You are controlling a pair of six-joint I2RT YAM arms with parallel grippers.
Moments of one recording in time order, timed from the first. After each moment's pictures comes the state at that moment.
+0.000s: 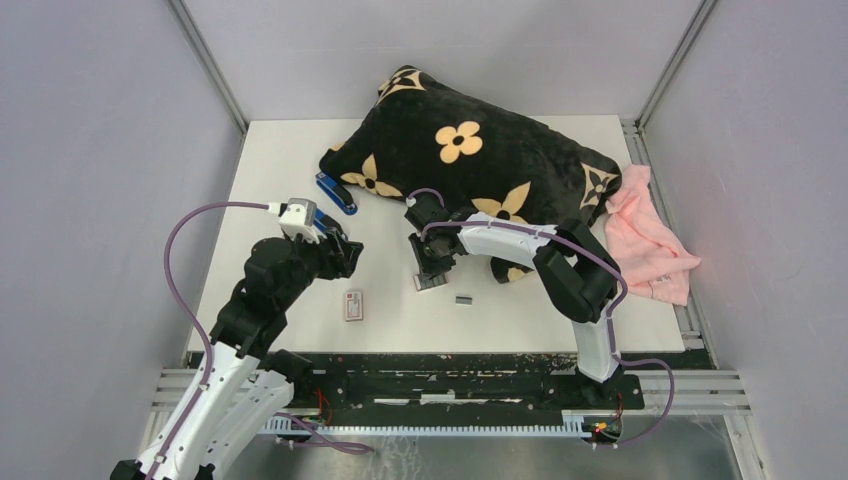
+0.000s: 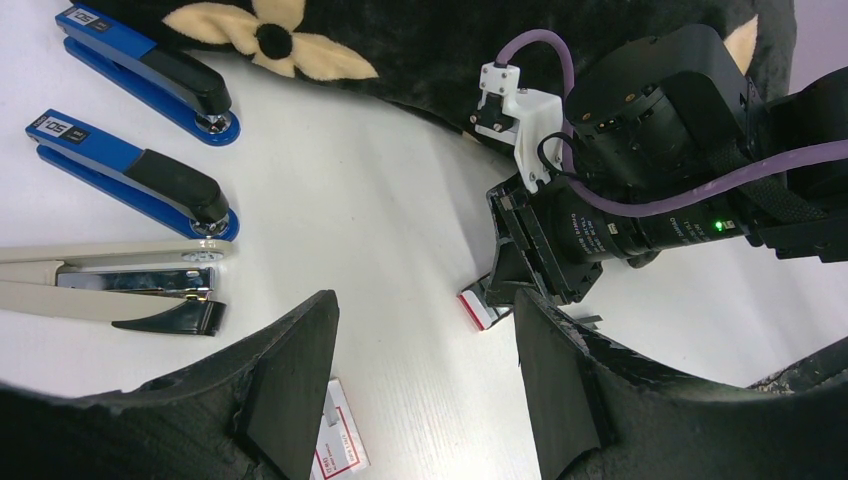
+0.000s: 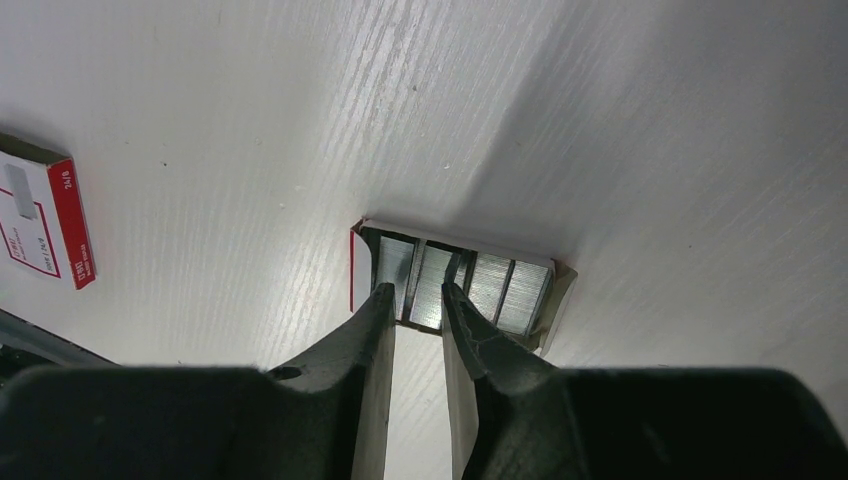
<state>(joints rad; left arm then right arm) -0.41 0.58 0.68 -0.41 0.01 -0.31 0.85 2.00 1.42 -0.57 -0.04 0.51</state>
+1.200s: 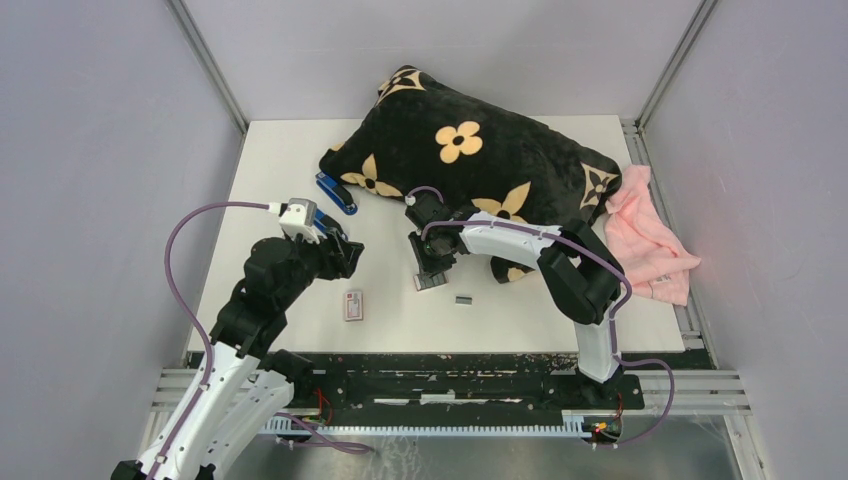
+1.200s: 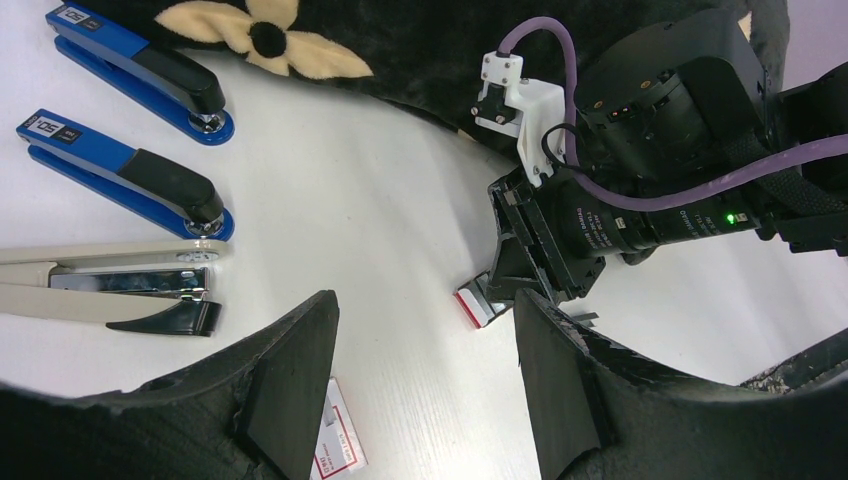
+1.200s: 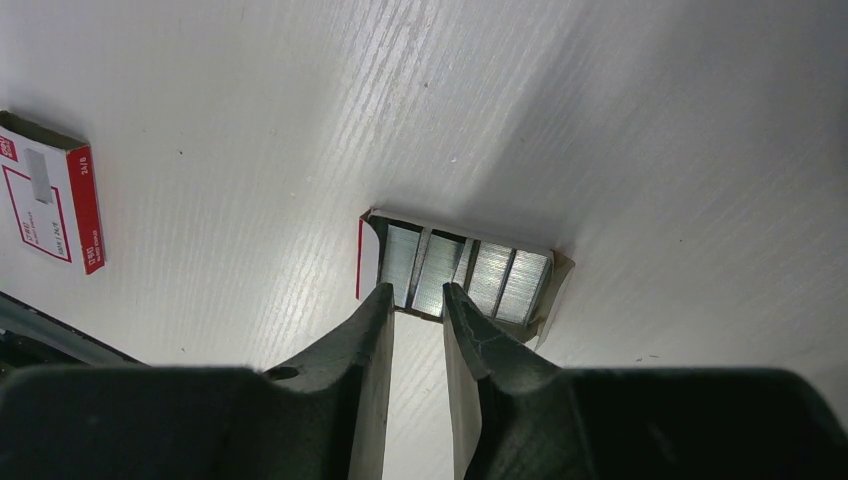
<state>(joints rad) -0.40 0.58 0.68 -0.41 0.03 -0.31 0.85 1.98 1.42 -0.57 -0.05 0.48</state>
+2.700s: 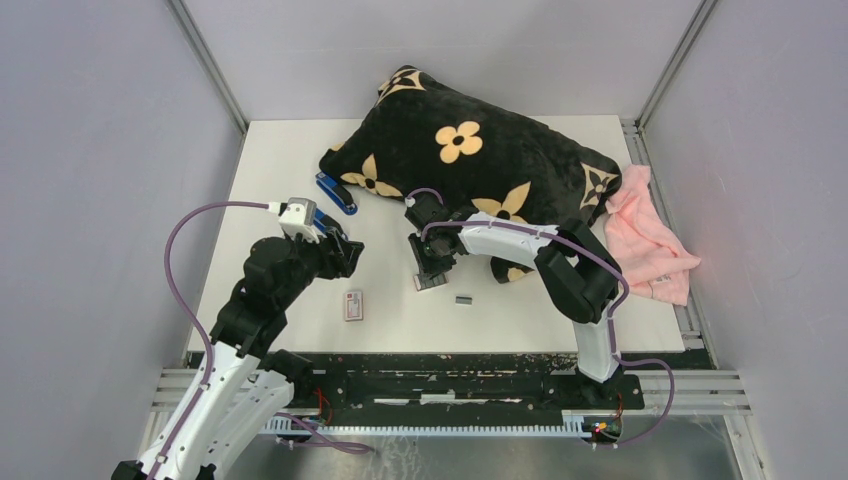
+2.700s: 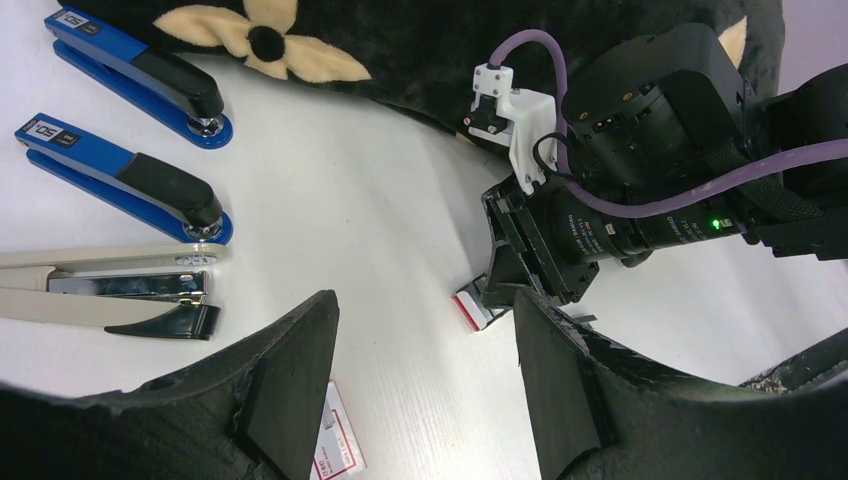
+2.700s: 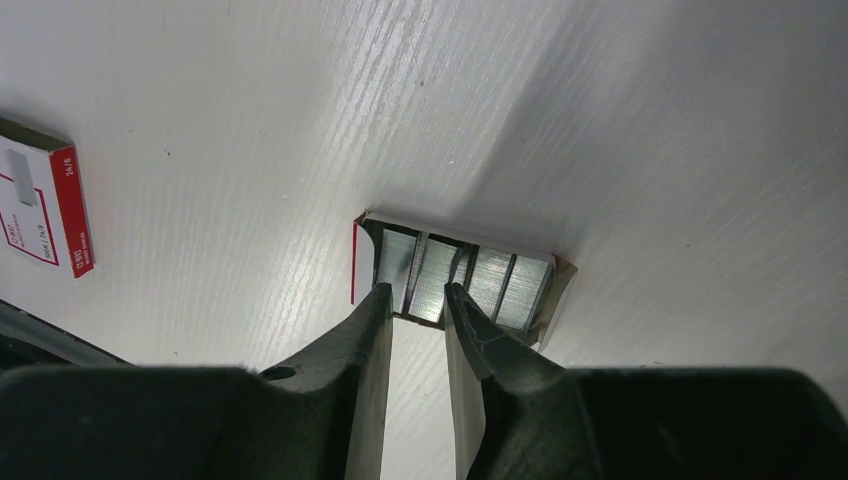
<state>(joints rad) -0.39 0.58 0.68 -0.40 0.04 -0.31 0.85 2.00 1.42 -0.57 -0.05 0.48</state>
